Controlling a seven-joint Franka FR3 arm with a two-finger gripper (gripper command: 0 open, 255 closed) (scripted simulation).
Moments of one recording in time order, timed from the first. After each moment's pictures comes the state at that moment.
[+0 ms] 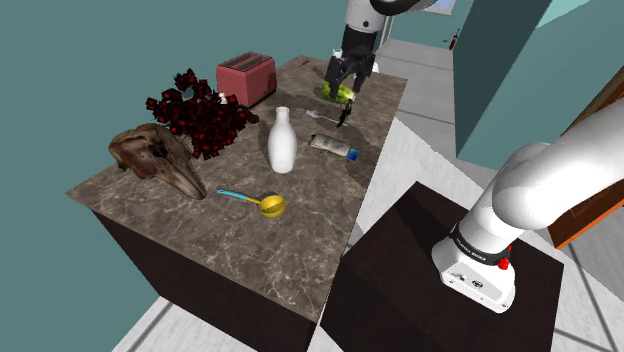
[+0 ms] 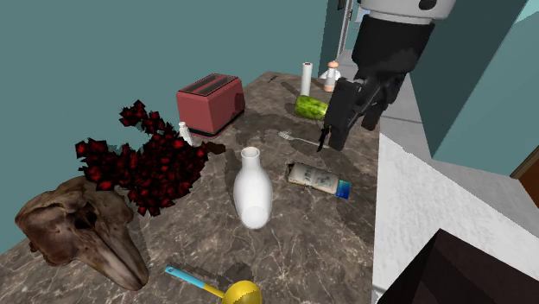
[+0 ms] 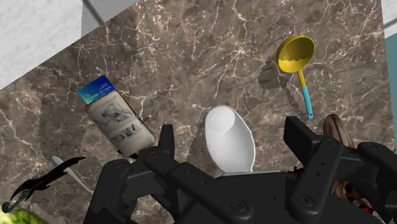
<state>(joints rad) 0.02 -0.36 0.09 -2.21 0.06 1.93 0.18</state>
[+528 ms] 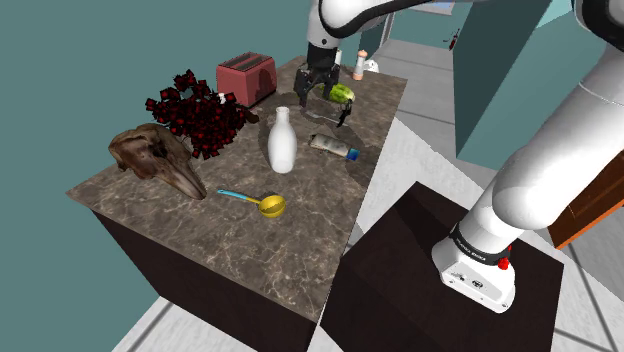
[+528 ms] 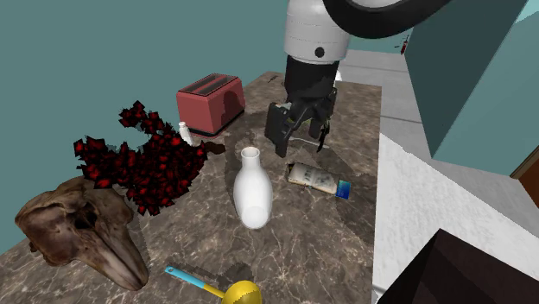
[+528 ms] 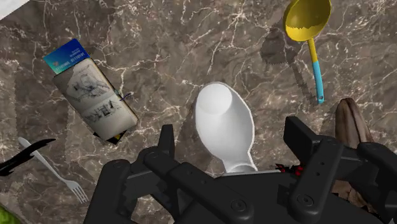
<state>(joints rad) 0.02 -0.04 0.11 -2.02 0.01 2.04 0.21</state>
